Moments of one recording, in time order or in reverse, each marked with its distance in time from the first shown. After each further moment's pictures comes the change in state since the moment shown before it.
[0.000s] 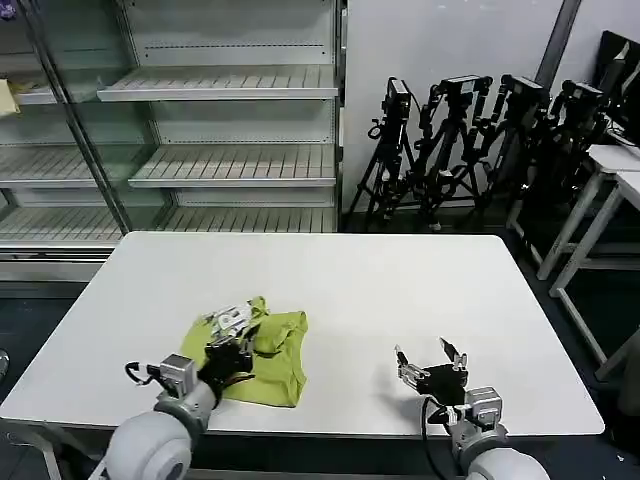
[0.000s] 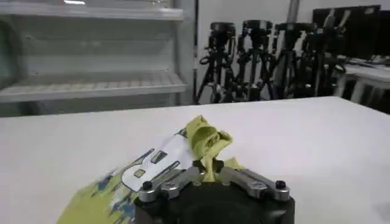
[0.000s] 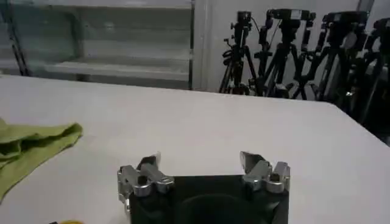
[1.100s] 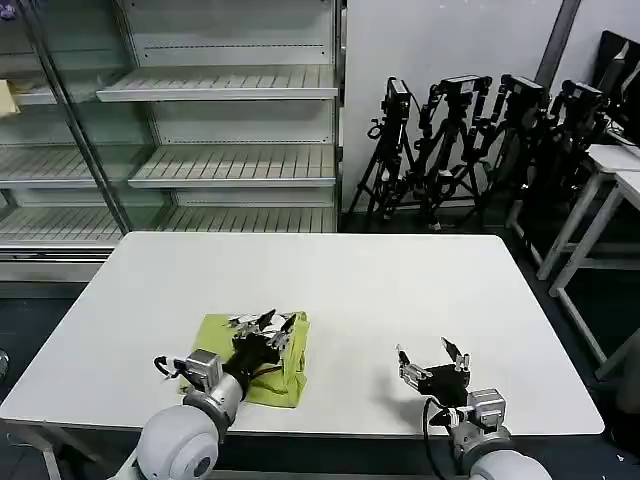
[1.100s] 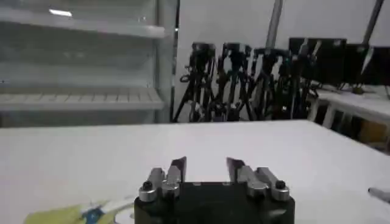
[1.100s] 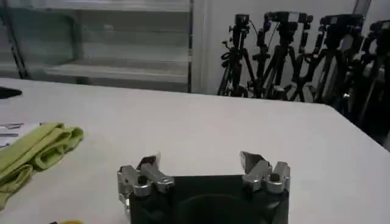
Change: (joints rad) left arm -0.056 -0.048 0.056 0.004 0.009 -0.085 0.008; right arm -0.005 0.007 0.004 0.012 -0.005 0.001 -0.002
